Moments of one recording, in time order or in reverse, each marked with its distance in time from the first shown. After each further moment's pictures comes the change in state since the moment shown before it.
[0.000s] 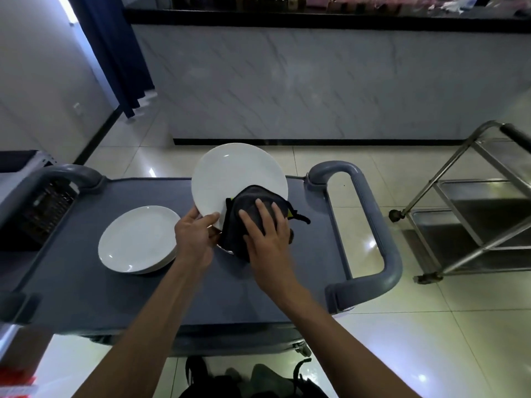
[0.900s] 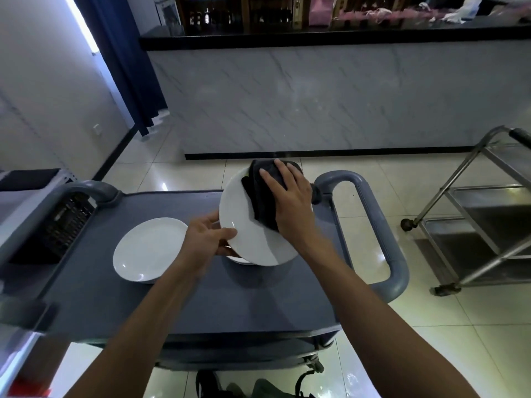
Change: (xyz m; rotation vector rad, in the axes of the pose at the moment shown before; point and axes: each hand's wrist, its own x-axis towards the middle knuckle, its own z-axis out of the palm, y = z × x) left_hand -0.010 0.025 -0.003 0.306 -0.303 0.032; right_hand 0.087 0.027 -0.052 -0.098 0.113 -0.113
